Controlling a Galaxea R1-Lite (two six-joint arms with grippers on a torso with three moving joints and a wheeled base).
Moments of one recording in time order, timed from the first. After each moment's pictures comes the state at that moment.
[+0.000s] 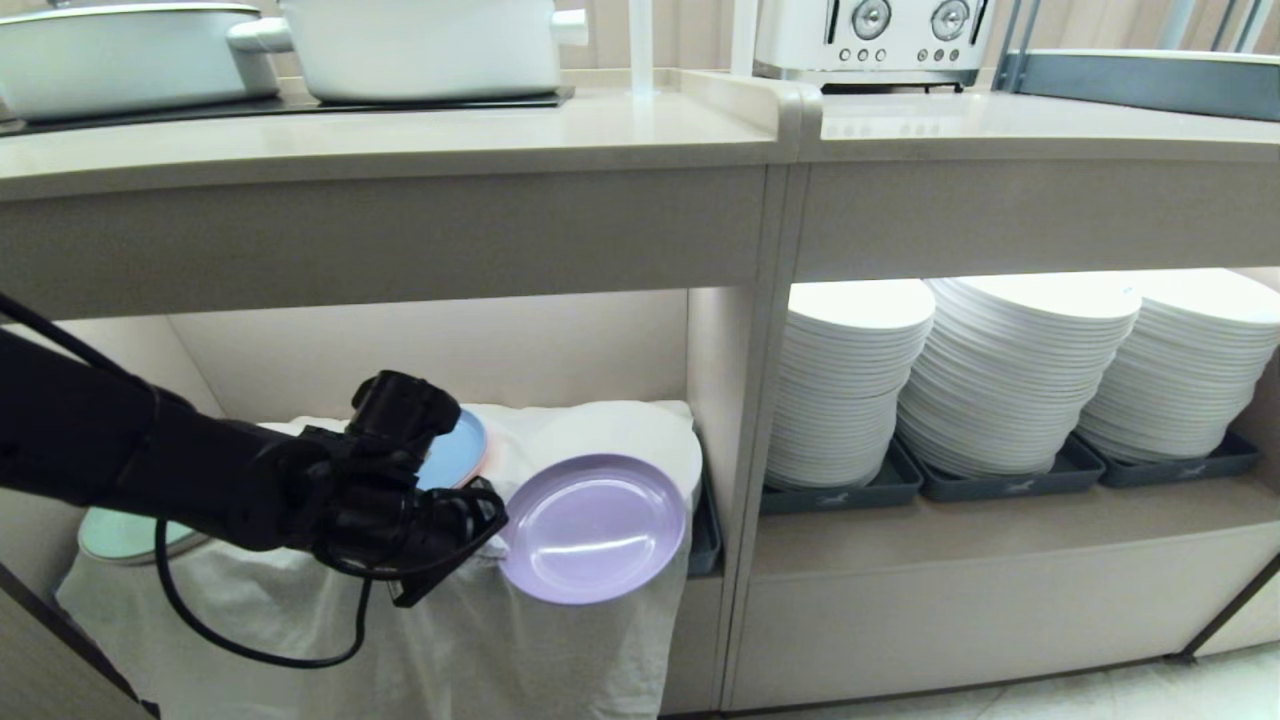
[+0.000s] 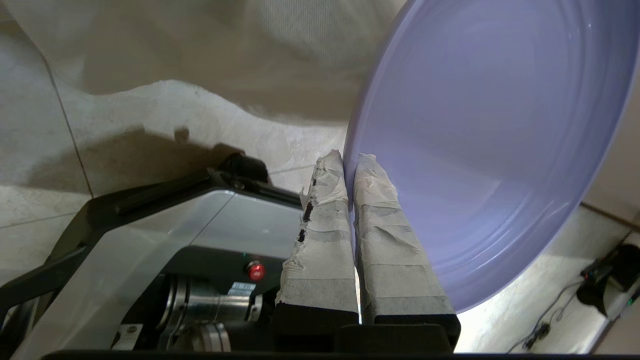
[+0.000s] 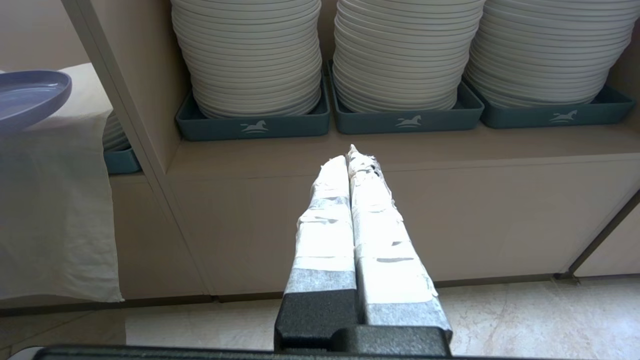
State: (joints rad) left arm -0.33 1.89 -0.89 0.01 -0.17 -0.95; right arm 0.00 0.00 0.00 0.00 0.00 0.00
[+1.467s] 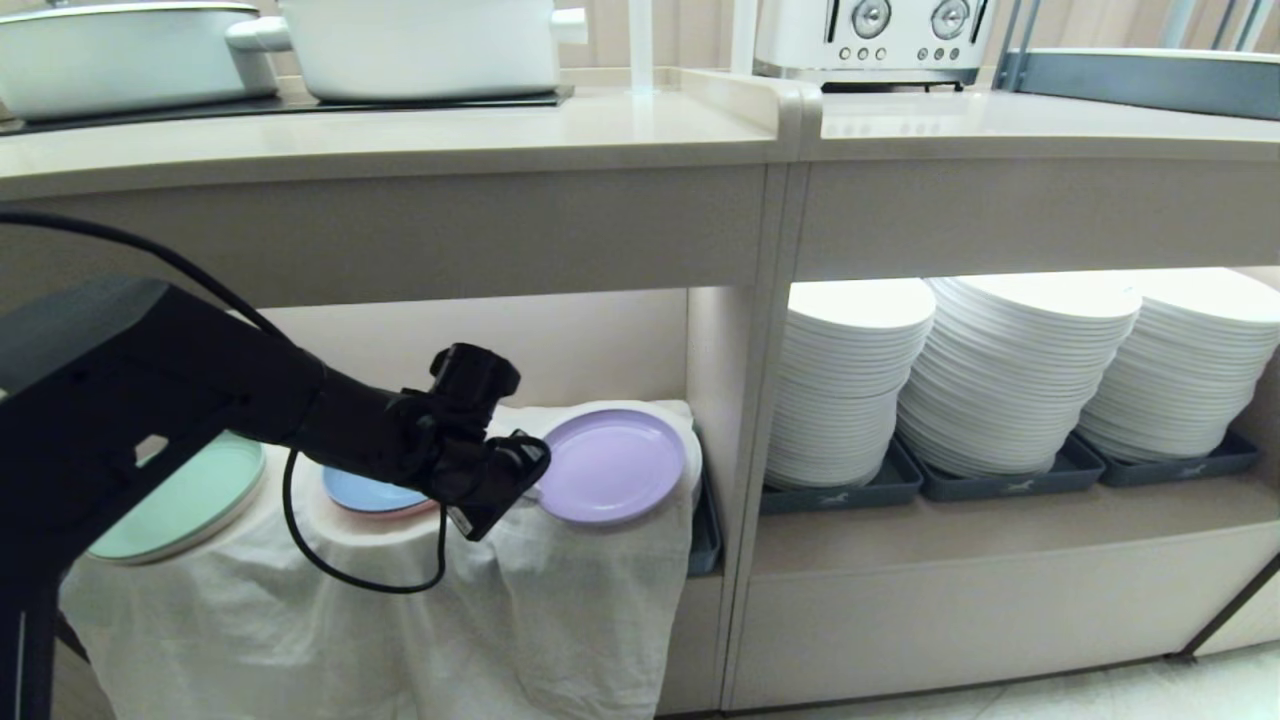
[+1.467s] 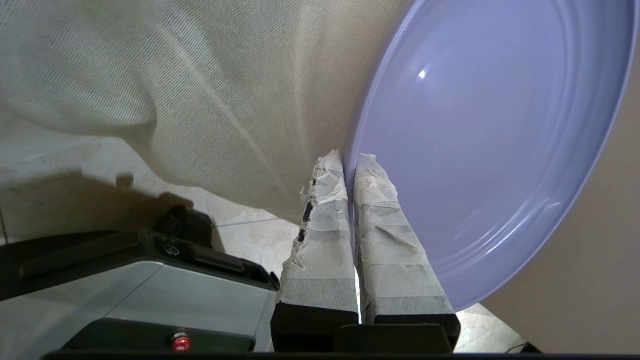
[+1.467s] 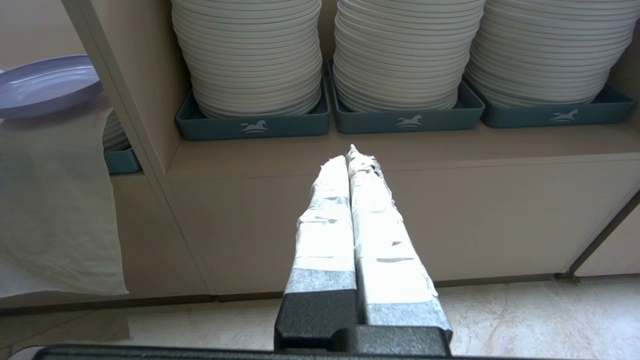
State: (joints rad) left arm -0.34 2.14 -1.20 0.01 -0.08 -1.11; right arm 0.00 0.00 0.00 0.00 0.00 0.00
